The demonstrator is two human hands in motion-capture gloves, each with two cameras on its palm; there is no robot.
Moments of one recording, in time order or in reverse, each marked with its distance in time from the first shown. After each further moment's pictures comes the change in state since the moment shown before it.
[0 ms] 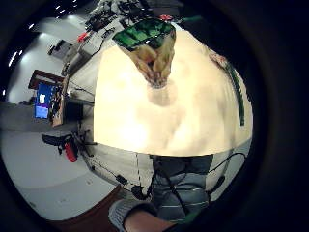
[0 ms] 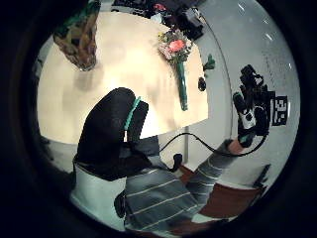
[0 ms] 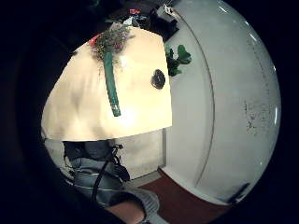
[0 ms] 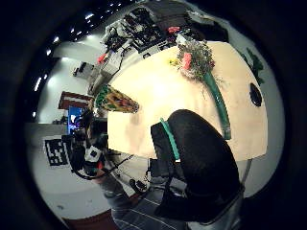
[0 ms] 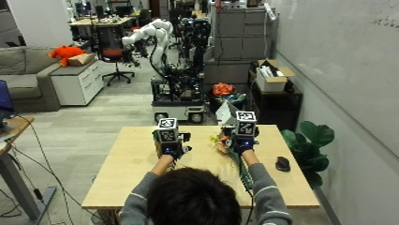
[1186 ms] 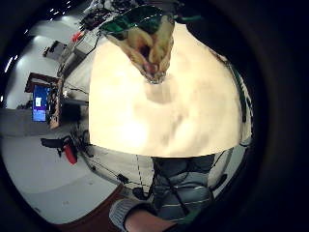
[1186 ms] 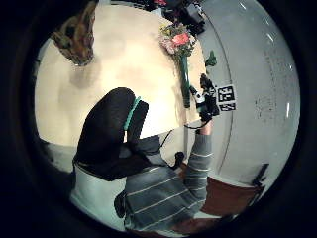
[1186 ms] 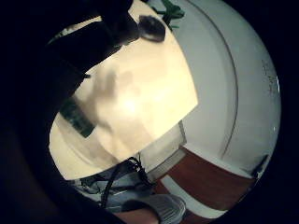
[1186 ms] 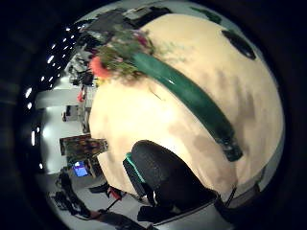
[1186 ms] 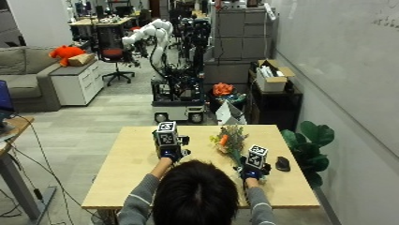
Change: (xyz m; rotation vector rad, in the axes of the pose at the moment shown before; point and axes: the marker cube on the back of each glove) left arm -0.003 0.006 0.020 -0.049 0.037 0.020; right arm 0.070 0.019 0.184 -0.171 -0.049 0.498
